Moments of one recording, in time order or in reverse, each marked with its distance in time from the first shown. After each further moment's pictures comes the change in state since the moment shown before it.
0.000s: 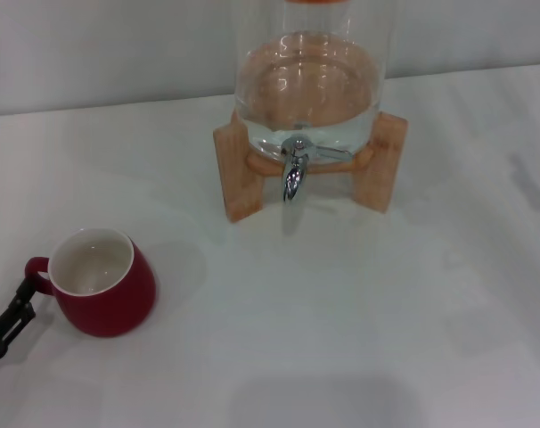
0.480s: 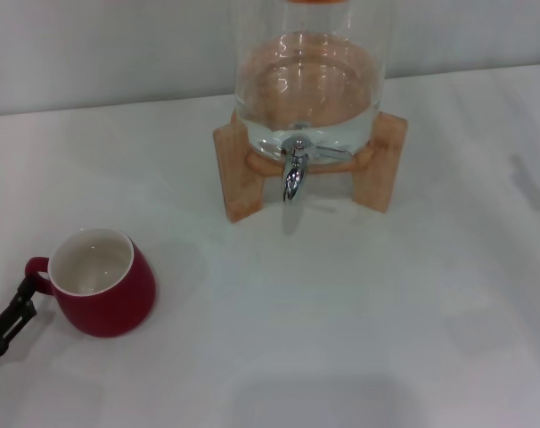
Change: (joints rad) left arm -0.007 0.002 -0.001 0.001 0.004 0.003 0.000; right arm -0.003 0.000 -0.001 0.000 0.000 -0.001 0.000
